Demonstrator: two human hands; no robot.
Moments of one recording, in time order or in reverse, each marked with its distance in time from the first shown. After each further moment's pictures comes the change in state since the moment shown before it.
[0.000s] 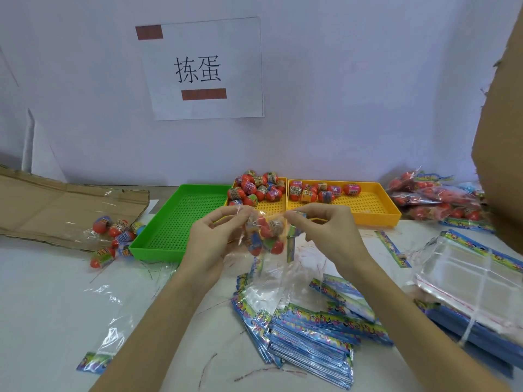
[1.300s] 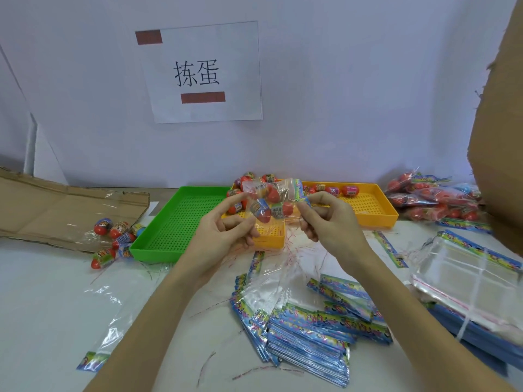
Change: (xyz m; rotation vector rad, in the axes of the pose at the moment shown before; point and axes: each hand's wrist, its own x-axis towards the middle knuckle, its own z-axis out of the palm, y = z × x) left_hand 0.003 -0.002 -0.005 0.159 -0.233 0.106; right_hand 0.007 0.001 -0.008 0.166 -0.017 0.033
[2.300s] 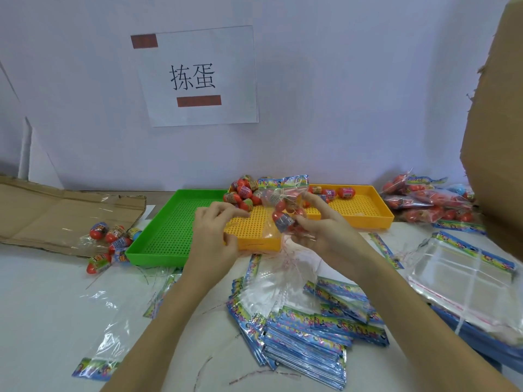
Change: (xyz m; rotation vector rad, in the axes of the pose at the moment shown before) left_hand 0.003 -0.015 -0.004 1.014 0.238 0.520; right_hand 0.002 -0.001 -0.008 0.348 -0.140 0.319
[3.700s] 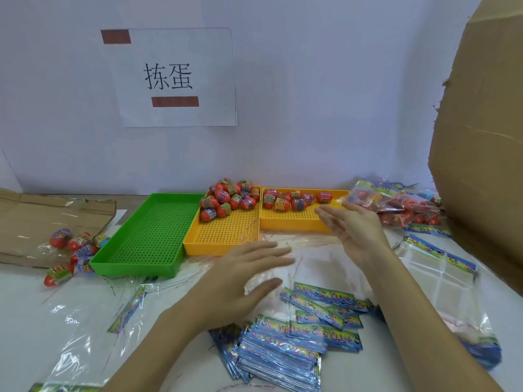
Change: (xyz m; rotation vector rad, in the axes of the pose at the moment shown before) left_hand -0.023 0.031 0.025 -0.111 -0.525 0.367; right_hand -0.006 -0.032 -0.056 0.178 0.535 -0.050
